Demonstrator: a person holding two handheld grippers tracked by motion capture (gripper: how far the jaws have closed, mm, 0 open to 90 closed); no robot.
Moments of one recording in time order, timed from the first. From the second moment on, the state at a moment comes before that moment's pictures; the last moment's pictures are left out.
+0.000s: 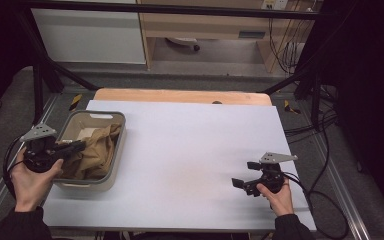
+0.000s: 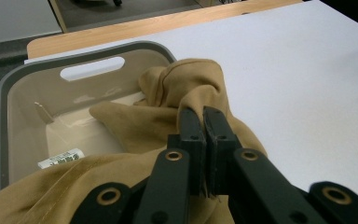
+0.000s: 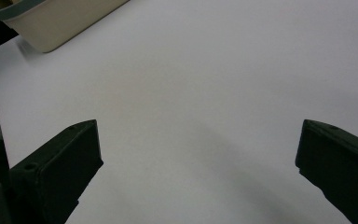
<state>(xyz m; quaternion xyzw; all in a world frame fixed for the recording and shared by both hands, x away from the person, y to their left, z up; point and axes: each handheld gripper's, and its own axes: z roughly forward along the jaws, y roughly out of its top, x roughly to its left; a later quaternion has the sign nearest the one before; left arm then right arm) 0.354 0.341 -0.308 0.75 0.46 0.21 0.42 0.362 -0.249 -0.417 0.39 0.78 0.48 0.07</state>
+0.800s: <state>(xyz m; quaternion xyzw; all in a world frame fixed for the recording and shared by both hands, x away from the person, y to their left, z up) 0.350 0.339 -0.291 0.74 0.45 0.22 0.45 0.362 -0.249 -0.416 0.39 0.78 0.48 0.07</state>
